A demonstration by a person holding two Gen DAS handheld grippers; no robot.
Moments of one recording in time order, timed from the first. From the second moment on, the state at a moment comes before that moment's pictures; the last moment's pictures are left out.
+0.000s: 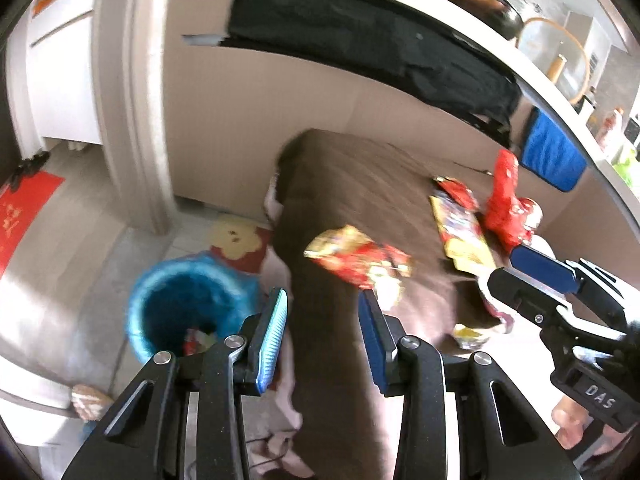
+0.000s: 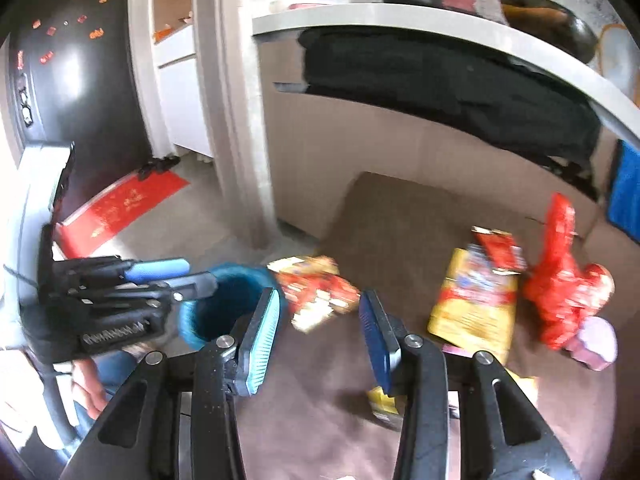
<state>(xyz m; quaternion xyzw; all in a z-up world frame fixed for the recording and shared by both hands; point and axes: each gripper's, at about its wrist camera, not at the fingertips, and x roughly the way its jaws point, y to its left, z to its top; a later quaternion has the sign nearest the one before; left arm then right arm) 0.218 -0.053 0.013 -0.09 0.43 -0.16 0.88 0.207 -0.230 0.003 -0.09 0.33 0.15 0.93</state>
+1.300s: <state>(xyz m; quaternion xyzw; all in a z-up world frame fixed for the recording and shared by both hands) 0.294 -0.216 -0.040 0.00 0.47 -0.26 0.85 0.235 -0.398 -0.085 -0.08 0.42 0.15 0.89</state>
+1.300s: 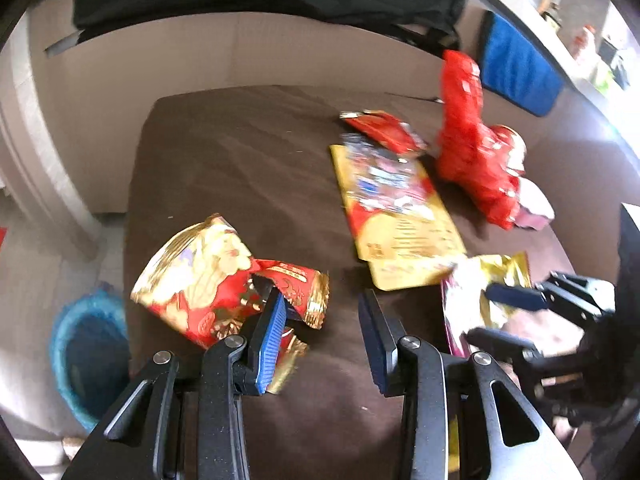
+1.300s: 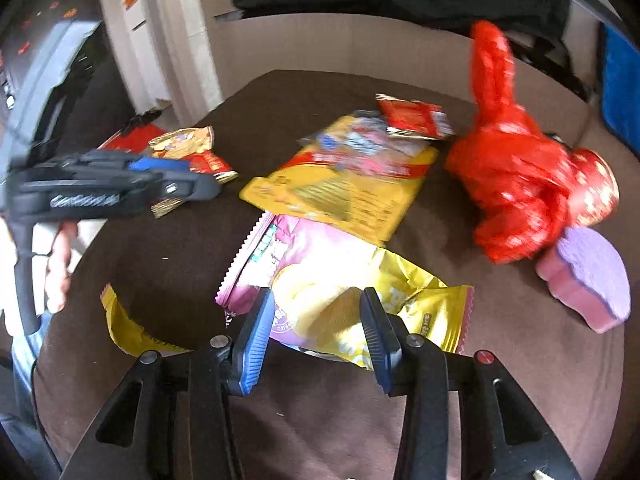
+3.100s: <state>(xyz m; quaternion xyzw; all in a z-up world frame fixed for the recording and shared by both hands) 0.289 -0.184 -0.046 0.01 0.45 -0.20 0.87 0.251 -0.409 -0.070 -0.09 0.39 0.14 0.91</state>
